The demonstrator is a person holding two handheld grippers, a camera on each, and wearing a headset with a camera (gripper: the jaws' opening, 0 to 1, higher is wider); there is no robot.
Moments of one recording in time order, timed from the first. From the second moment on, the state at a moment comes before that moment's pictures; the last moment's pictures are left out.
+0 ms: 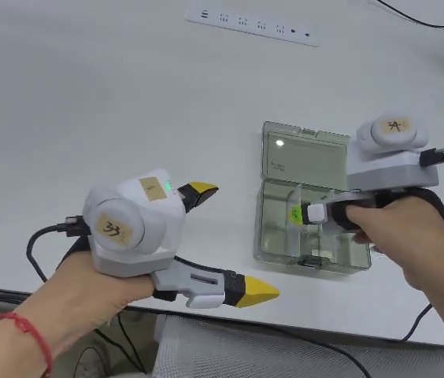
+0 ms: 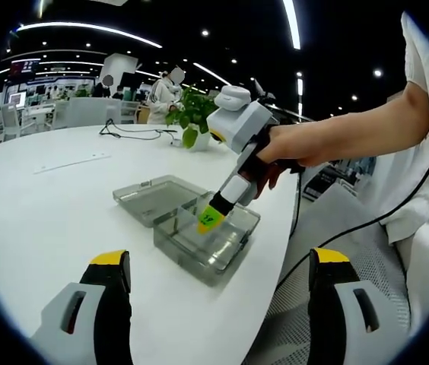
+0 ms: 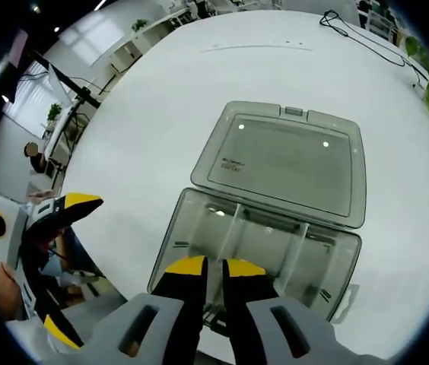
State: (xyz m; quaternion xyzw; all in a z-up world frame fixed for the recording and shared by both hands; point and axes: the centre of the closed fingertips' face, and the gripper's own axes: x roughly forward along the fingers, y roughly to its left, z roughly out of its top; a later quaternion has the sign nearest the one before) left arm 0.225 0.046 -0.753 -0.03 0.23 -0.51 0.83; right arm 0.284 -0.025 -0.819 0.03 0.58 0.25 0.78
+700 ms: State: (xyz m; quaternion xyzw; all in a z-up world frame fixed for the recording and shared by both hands) left arm 0.229 0.048 -0.725 -0.02 0.23 -0.50 0.84; right arm 0.291 -0.034 -0.751 0.17 0.48 0.30 0.81
